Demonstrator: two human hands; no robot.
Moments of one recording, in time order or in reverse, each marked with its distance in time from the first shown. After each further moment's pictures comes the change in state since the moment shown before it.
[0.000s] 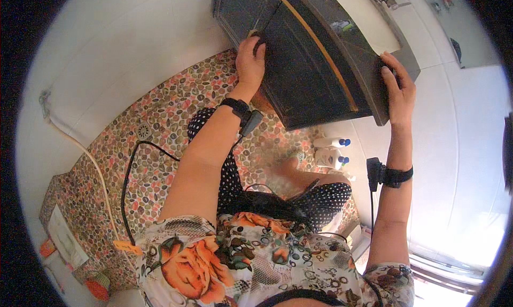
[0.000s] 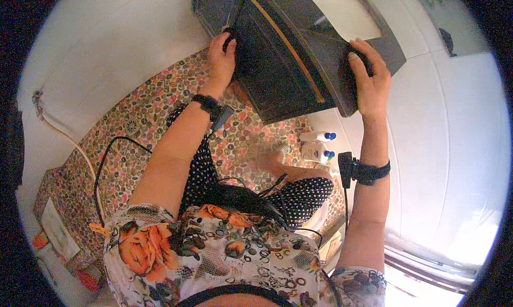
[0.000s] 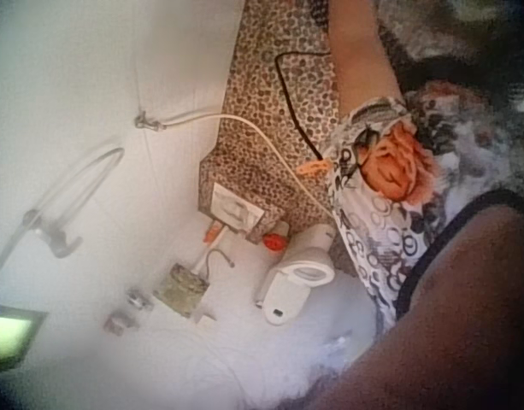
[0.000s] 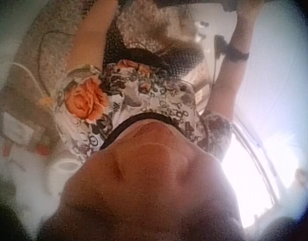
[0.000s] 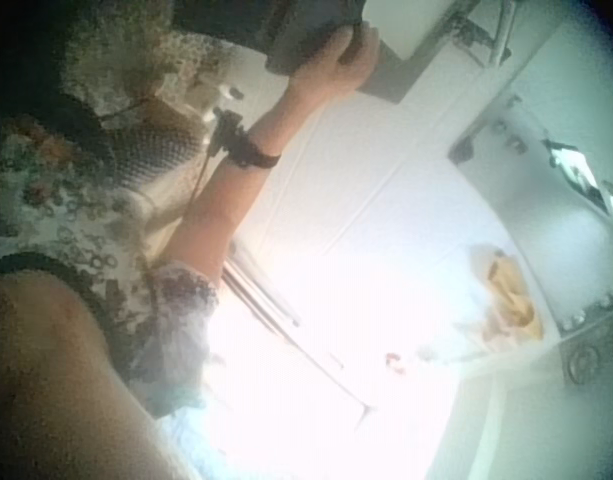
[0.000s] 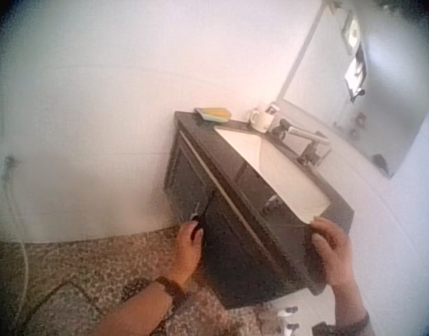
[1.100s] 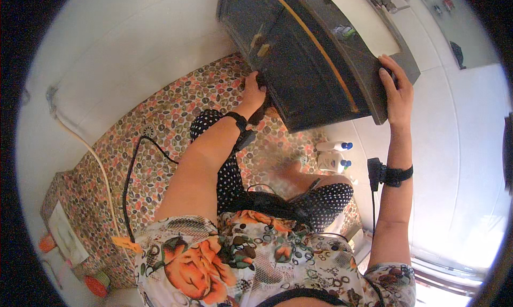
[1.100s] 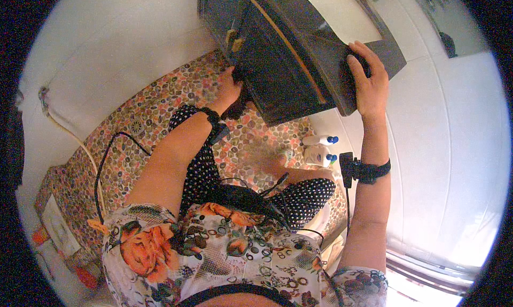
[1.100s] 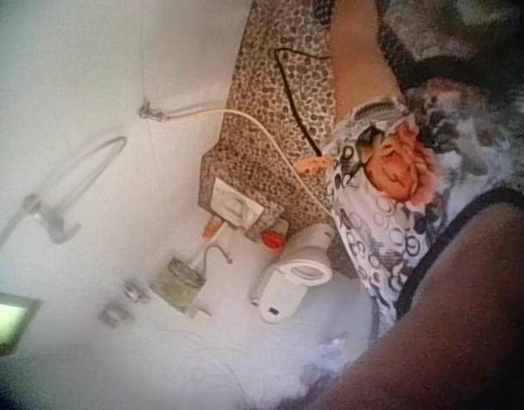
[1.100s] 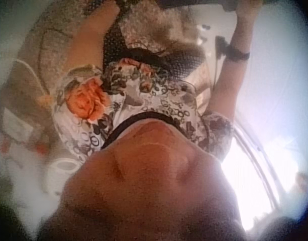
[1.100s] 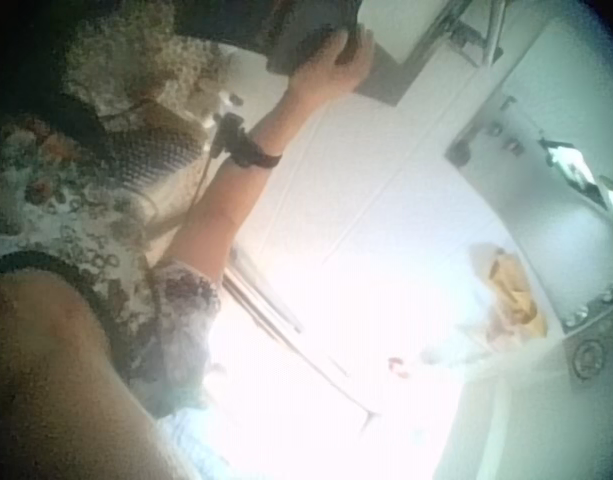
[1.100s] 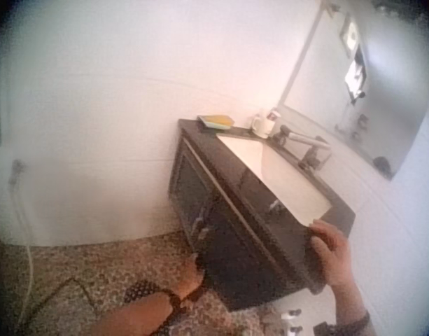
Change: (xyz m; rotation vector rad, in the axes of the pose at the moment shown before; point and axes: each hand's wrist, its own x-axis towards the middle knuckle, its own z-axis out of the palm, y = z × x) left_hand -0.076 -0.066 0.009 0.188 -0.637 -0.437; right_hand 0.003 0.004 0.000 -0.017 0.010 -0.046
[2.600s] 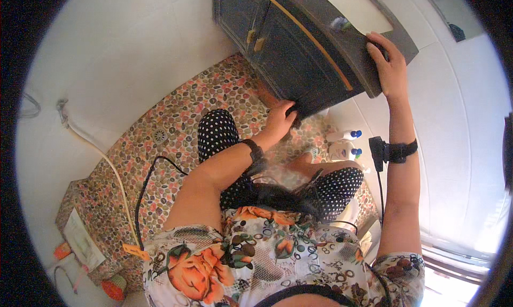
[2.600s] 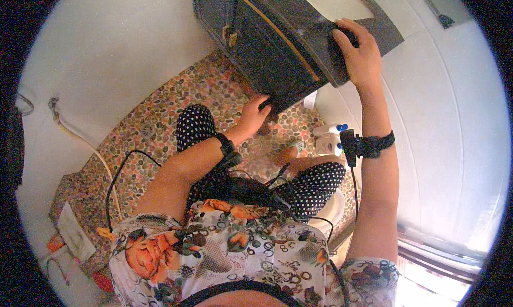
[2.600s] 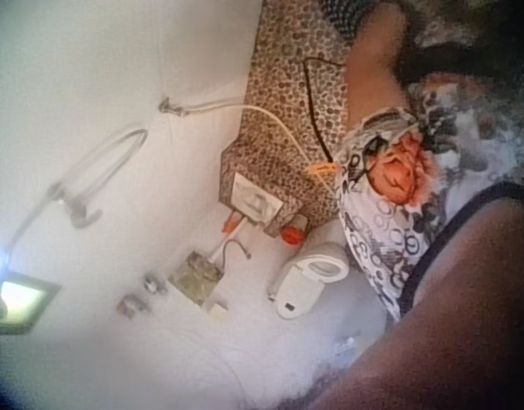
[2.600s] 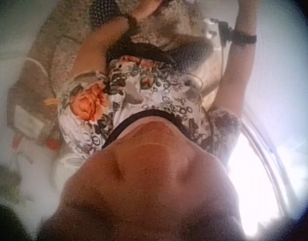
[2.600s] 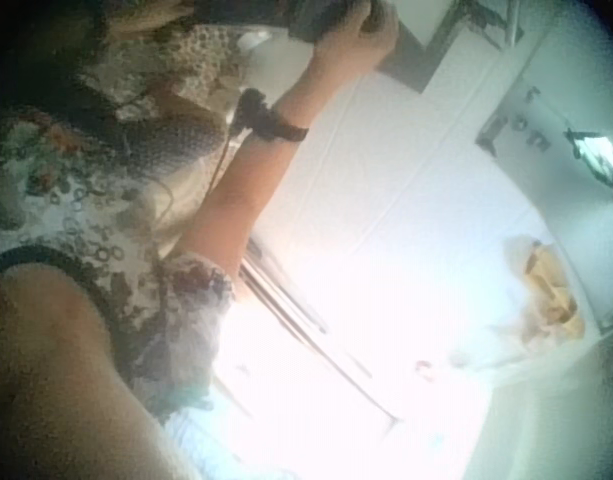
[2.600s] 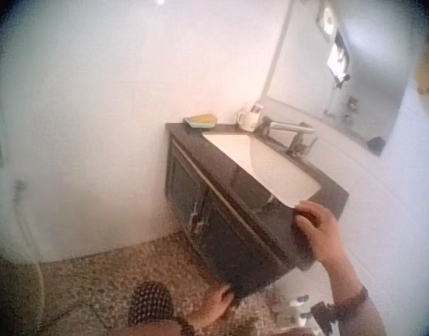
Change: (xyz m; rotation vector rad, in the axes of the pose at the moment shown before) left_hand -0.123 0.055 0.033 -0.169 -0.148 0.292; right_hand -0.001 0.019 0.008 -0.060 0.034 0.006
